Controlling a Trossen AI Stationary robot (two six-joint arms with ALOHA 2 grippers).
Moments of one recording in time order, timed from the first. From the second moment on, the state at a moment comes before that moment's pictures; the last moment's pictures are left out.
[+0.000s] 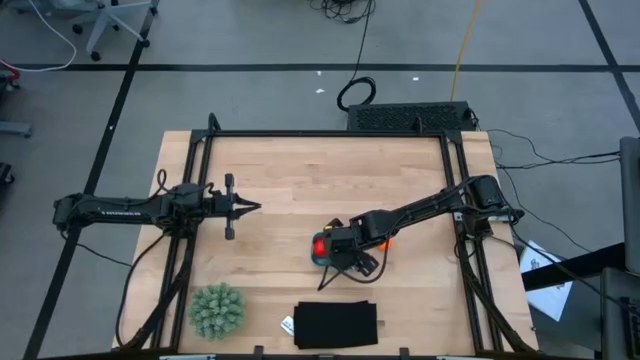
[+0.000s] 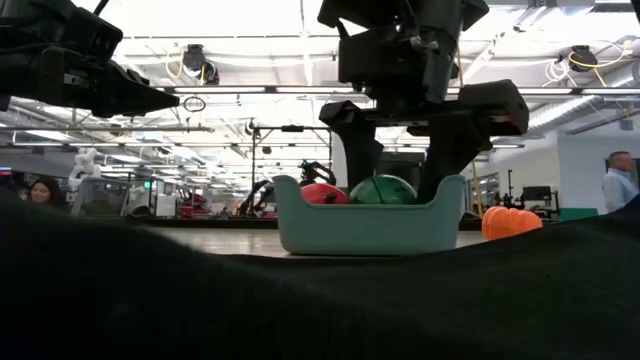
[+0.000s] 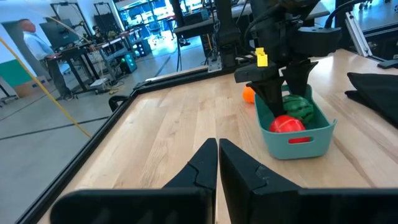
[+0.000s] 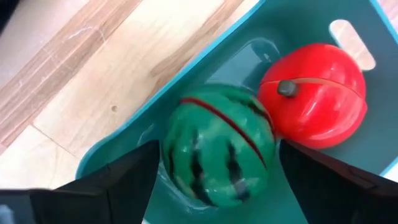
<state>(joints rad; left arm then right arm) 0.09 0.40 0.08 0.21 0.02 0.26 0.20 1.91 1.32 -0.67 -0.03 -0.56</state>
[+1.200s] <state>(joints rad) 0.09 0.40 0.08 0.18 0.02 0.26 0.19 1.87 1.46 -0.77 0.18 -0.51</state>
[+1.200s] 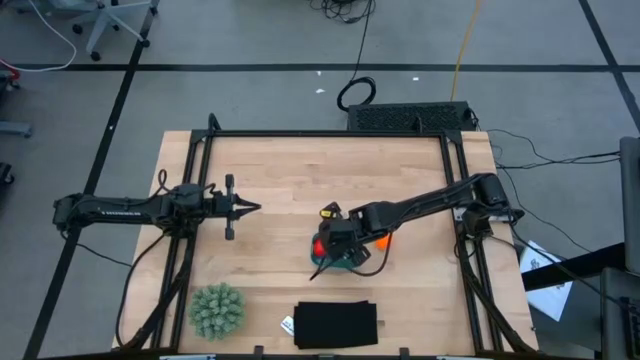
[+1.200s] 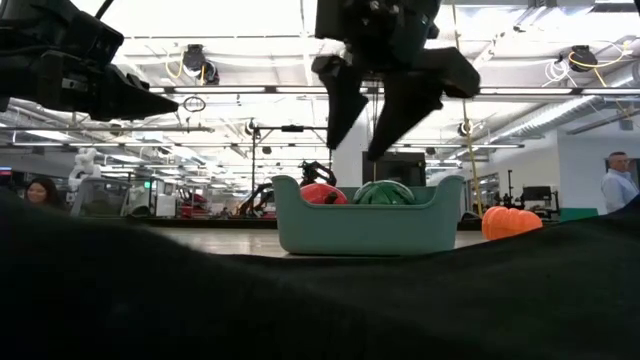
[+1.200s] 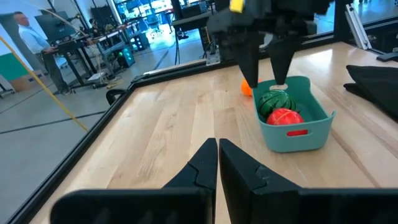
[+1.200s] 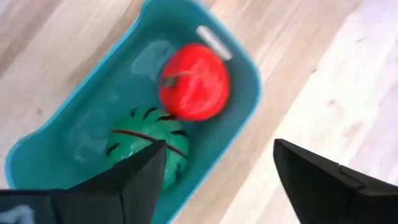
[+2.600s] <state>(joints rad) 0.09 0.40 0.08 0.18 0.02 0.26 0.17 1.80 1.46 -0.73 0.15 -0.43</state>
